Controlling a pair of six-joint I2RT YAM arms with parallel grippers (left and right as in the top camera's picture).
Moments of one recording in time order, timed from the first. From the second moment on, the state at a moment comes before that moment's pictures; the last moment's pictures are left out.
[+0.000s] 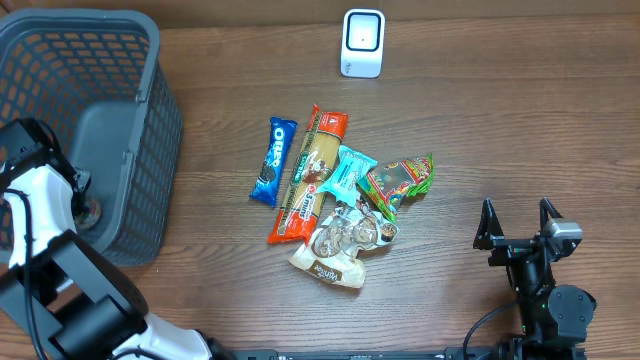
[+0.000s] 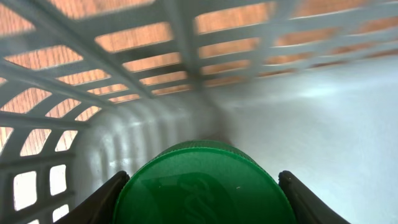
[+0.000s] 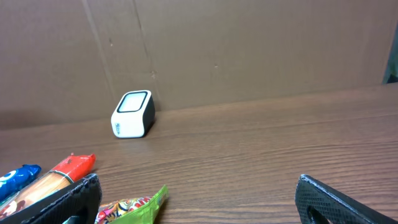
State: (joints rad) left arm 0.64 1.79 1.33 -0.69 -0.35 -0.62; right arm -0.10 0.01 0.02 -0.02 -0.16 0.15
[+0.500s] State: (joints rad) left arm 0.53 1.50 1.54 -0.82 -0.22 -0.39; right arm -0.10 0.01 0.02 -0.02 -0.16 0.15
